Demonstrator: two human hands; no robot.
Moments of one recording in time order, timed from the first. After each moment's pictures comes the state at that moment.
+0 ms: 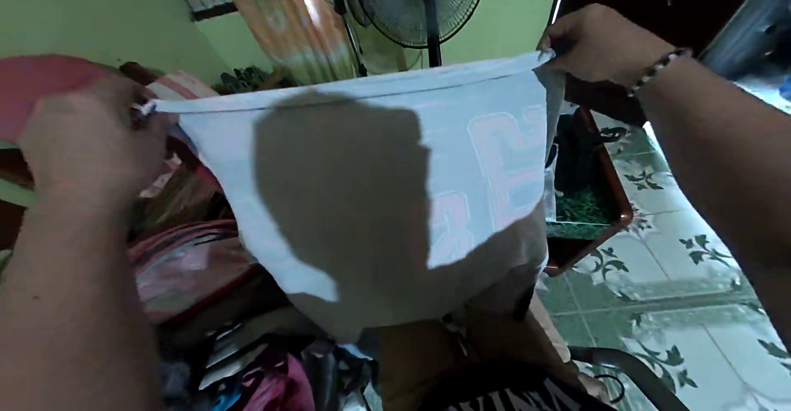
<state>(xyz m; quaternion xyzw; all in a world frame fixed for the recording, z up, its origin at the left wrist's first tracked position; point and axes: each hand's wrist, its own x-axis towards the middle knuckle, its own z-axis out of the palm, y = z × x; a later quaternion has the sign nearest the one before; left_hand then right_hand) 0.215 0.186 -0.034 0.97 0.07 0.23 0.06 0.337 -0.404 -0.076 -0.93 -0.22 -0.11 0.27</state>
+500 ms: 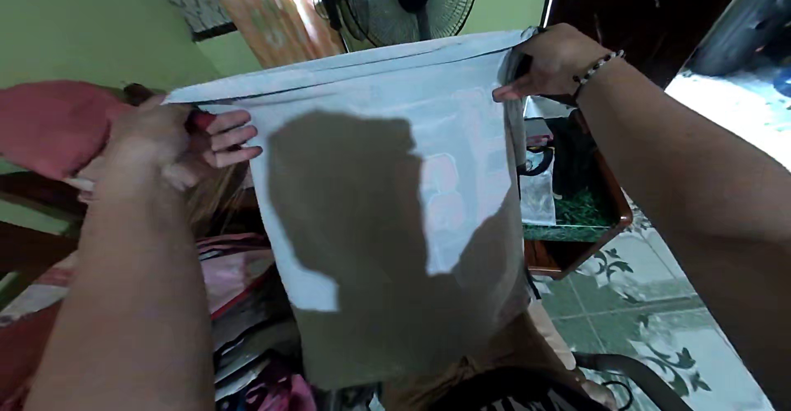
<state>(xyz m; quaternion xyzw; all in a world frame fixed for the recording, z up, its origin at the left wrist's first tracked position) 0.241 0.101 -0.025 0.74 0.15 0.14 0.63 0.366 -0.364 -0.081 -0.73 0.07 0.02 0.67</state>
